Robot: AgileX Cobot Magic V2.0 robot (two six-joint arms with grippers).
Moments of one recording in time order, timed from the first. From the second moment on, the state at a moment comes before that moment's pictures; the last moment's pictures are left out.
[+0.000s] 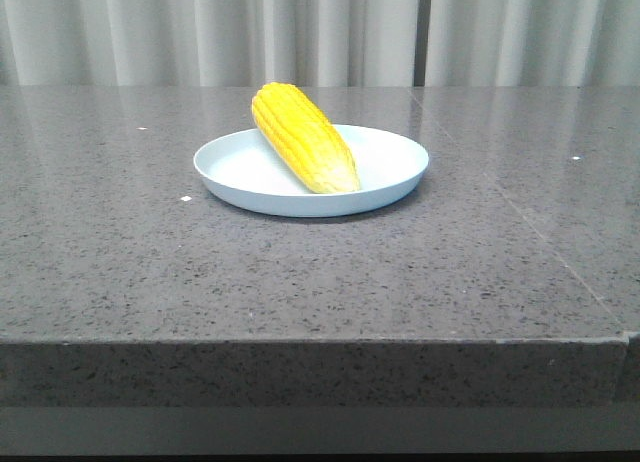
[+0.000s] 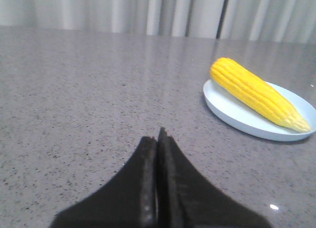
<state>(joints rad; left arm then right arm) -0.28 0.06 -0.15 0.04 0.26 -0.15 0.56 0.53 -0.92 0.00 1.07 -0.01</state>
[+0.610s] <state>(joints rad) -0.10 -0.01 0.01 0.04 0.07 -0.15 0.56 0.53 -0.92 0.00 1.07 -0.01</state>
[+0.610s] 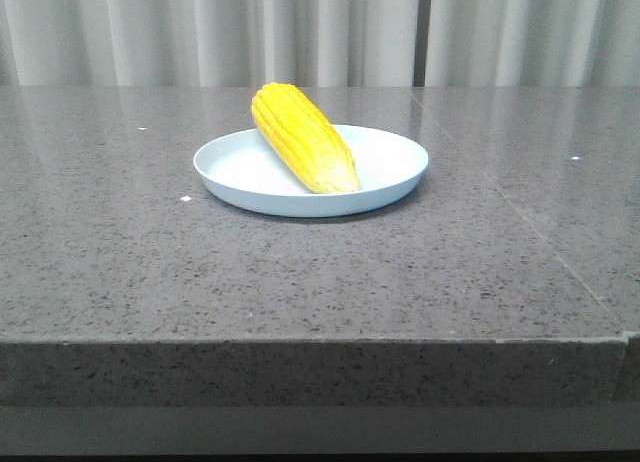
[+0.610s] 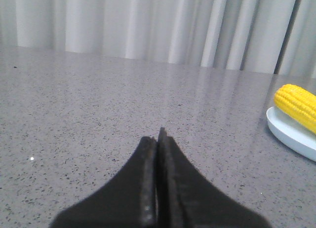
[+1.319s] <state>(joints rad) -0.09 -0.01 0.01 -0.07 0.01 0.07 0.56 0.53 -0.92 0.00 1.07 -0.01</state>
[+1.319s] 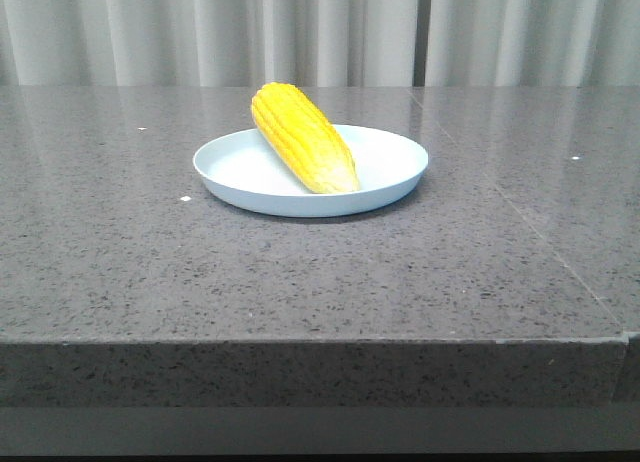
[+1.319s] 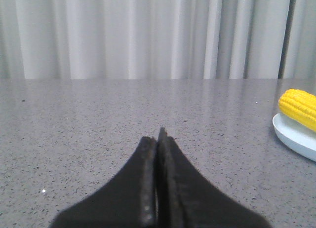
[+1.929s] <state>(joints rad) -0.08 -0.01 0.01 -0.07 0.01 0.07 0.56 0.53 -0.92 0.00 1.07 -0.01</state>
